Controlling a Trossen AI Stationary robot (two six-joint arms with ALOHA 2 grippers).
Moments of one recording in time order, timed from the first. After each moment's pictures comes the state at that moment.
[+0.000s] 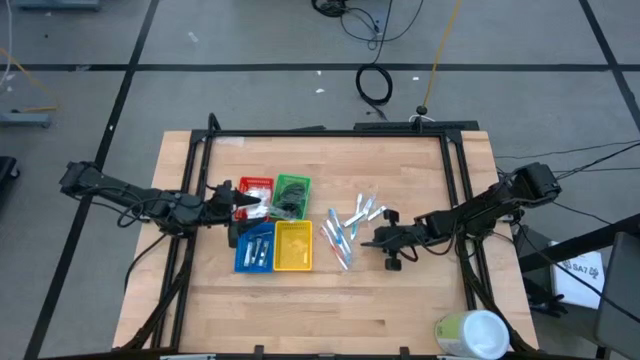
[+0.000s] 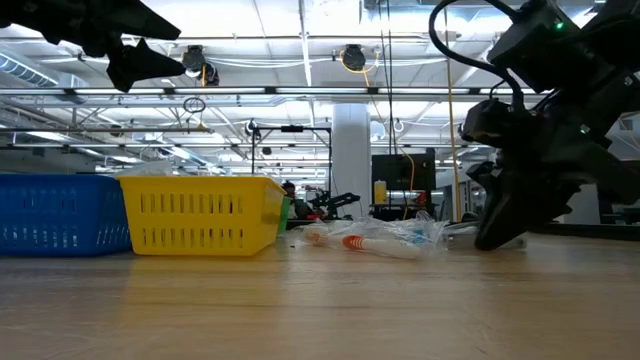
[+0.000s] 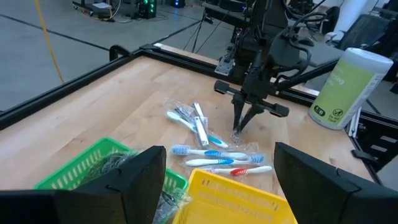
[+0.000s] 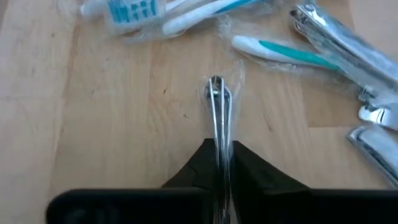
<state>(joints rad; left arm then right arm) -0.30 0.64 0.41 -0.02 -0.46 -0.34 0.24 1.45 0.43 0.12 0.20 0.18</state>
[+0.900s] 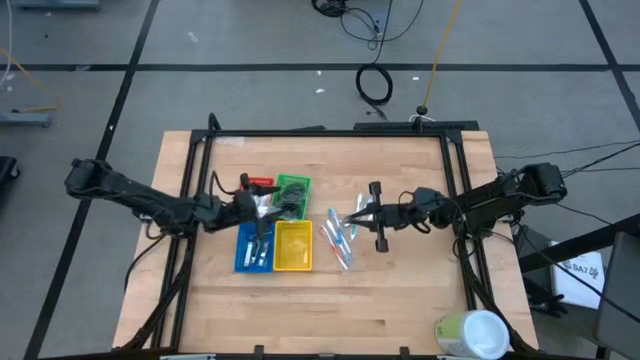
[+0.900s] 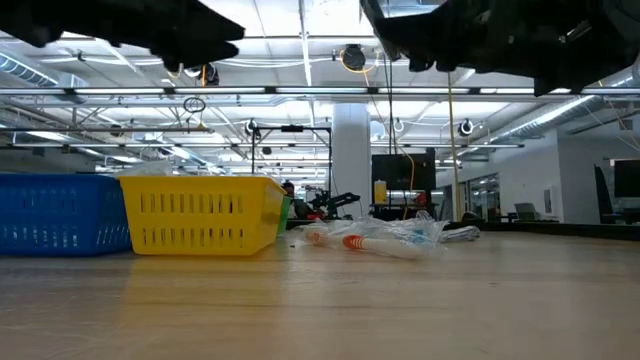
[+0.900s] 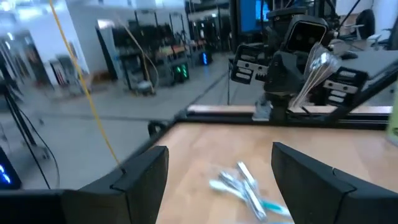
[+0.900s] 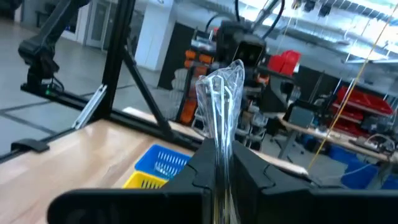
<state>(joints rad) -0.22 1.06 0.41 0.66 -0.55 0.13 0.05 1.38 0.43 1.10 -0.11 -0.30</state>
